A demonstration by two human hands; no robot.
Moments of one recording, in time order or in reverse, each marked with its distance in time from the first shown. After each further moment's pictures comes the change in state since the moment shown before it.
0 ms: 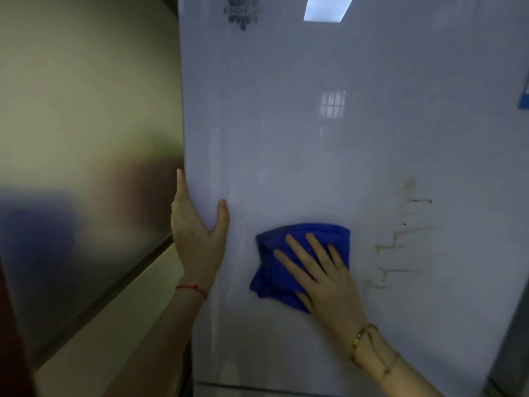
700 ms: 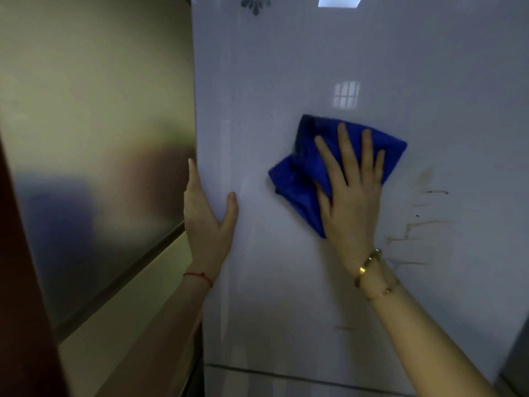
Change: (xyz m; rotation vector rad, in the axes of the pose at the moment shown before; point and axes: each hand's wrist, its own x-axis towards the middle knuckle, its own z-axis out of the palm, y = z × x) left_hand -0.001 -0.001 -0.006 -0.012 -0.080 0.010; right_hand 0.101 0.040 -0.029 0.158 0.275 0.438
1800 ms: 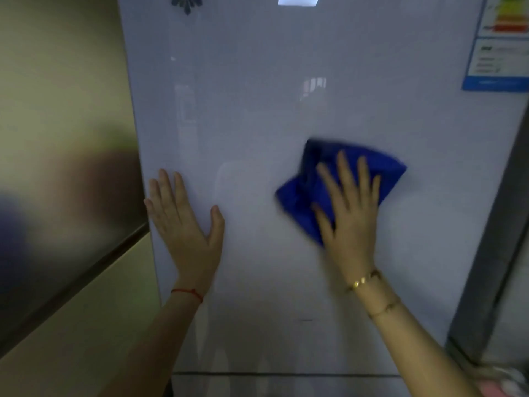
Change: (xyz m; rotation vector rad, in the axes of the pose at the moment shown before) left_hand -0.029 0.019 0.034 0.382 0.075 0.178; right_hand -0.050 0.072 -0.025 0.008 -0.069 0.005
